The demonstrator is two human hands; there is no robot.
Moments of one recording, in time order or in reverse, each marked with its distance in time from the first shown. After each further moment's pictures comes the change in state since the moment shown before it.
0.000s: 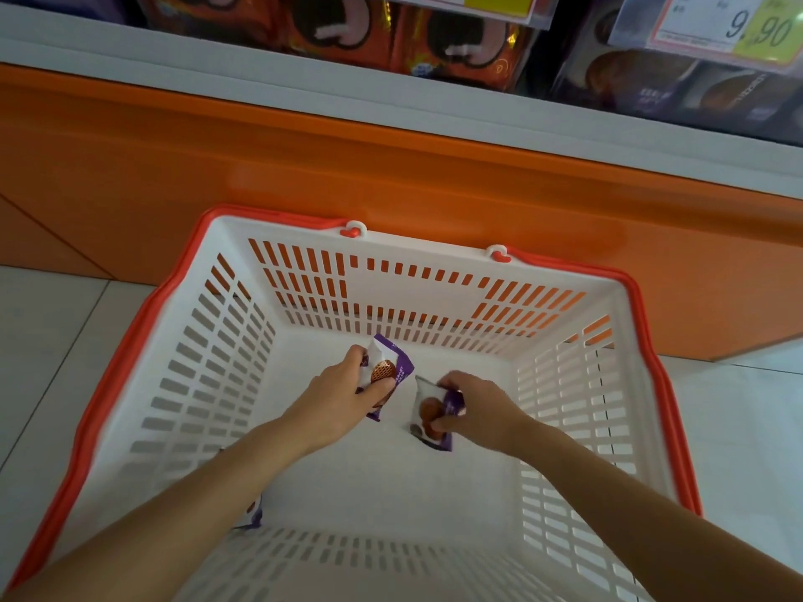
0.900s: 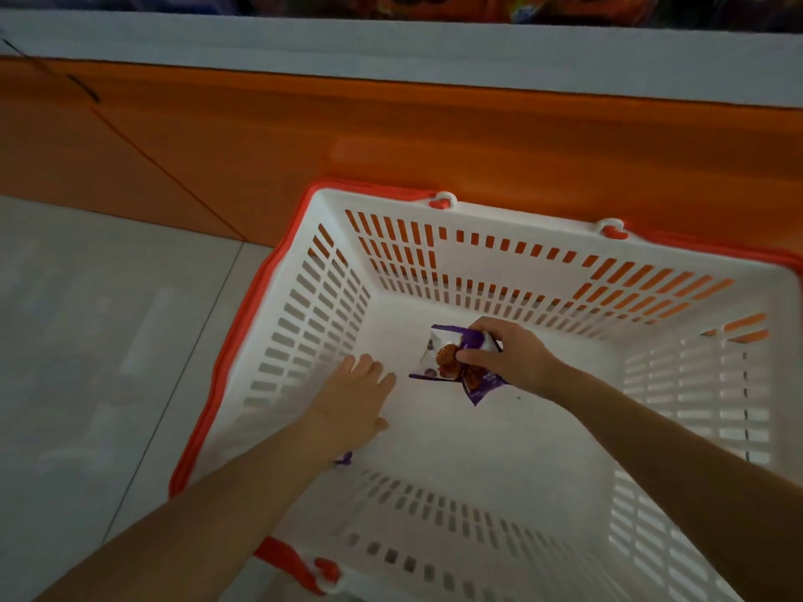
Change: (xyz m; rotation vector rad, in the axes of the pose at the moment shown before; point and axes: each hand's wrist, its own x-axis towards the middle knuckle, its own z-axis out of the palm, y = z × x) left_hand -0.047 -0.060 -0.020 1.267 -0.183 -0.001; right_hand 0.049 -0.035 0.007 0.244 -0.090 -0.222
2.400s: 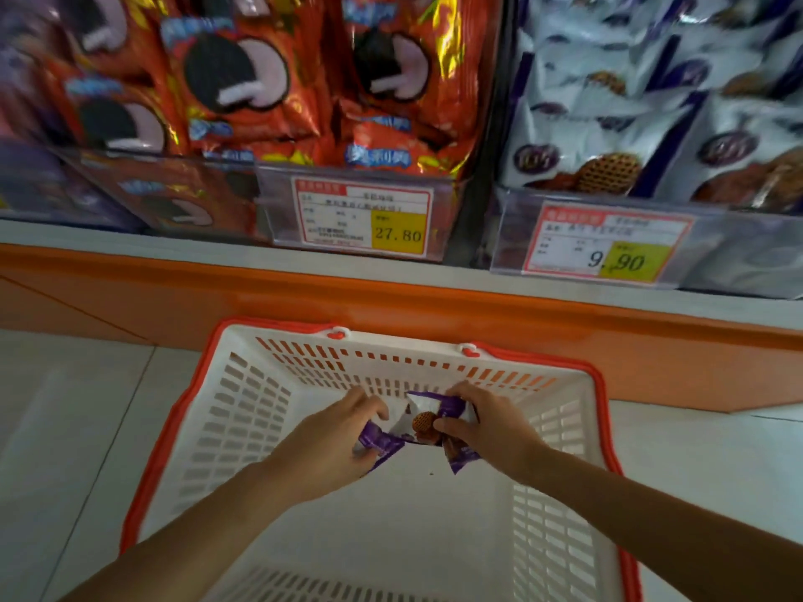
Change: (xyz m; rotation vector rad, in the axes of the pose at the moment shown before) left_hand 0.012 0.008 -0.149 -0.712 0.261 0.136; right_hand -0.073 -0.045 -0.092 -0.110 0.145 0.155
